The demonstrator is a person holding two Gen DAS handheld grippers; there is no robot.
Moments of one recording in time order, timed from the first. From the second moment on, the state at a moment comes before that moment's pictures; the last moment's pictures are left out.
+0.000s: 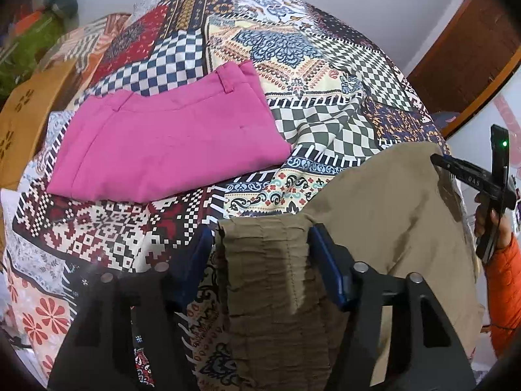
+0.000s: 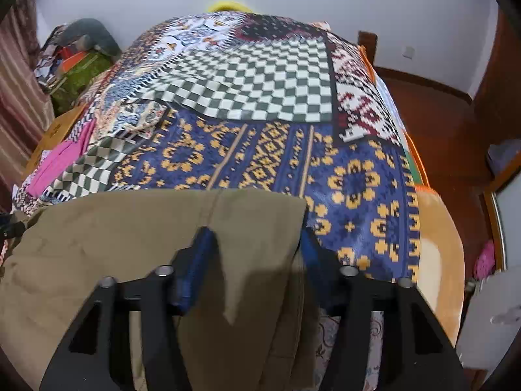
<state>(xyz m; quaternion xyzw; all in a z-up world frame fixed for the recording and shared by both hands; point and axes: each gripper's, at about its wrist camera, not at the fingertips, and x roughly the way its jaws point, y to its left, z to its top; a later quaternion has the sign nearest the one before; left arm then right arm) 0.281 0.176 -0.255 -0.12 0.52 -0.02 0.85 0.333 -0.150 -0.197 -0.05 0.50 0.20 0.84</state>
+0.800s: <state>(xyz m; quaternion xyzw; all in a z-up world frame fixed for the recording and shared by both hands) 0.264 0.179 -0.219 -0.08 0.48 0.04 0.87 0.341 -0.117 -0.176 -0.11 0.49 0.16 0.85</state>
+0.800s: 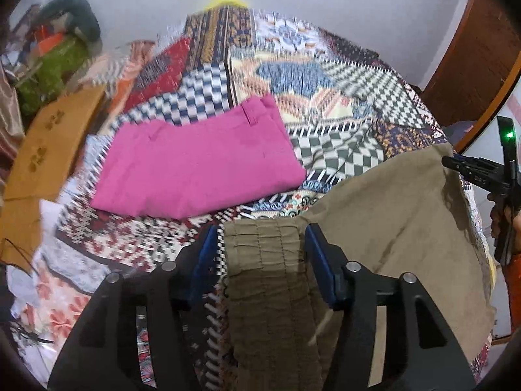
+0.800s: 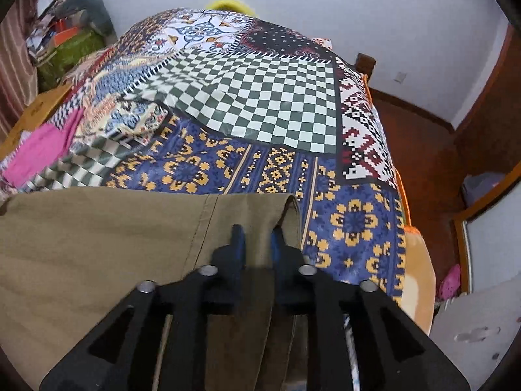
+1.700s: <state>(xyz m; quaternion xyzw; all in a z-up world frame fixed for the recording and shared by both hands) 0.255 0.167 -0.261 -0.09 0.51 -0.01 0.86 0.231 -0.013 -0.195 -0.15 0.56 0.33 0.74</state>
